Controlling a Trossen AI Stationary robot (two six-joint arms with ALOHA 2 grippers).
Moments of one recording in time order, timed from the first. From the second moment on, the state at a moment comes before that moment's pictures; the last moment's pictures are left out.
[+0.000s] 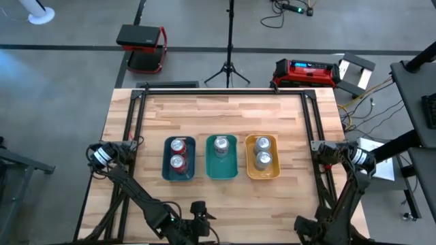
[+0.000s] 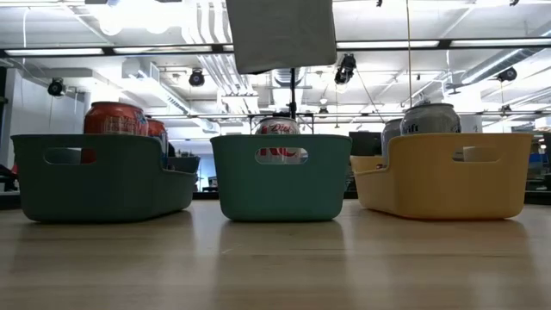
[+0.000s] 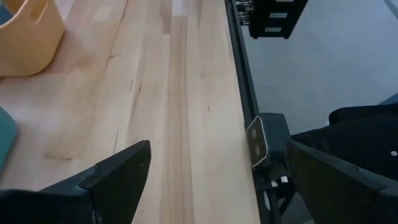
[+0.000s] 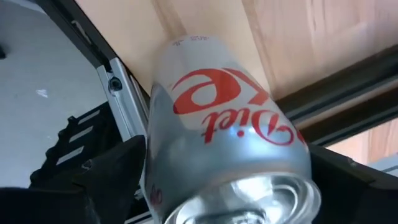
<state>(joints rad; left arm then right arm) -0.80 1.97 1.44 -0.27 -0.53 -0.59 1.12 1.94 1.51 -1.24 -0.32 1.58</state>
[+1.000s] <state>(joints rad) -0.94 1.97 1.44 -0.35 -0.54 -0.51 0.69 1.92 1.83 -1.32 -0.02 0.98</state>
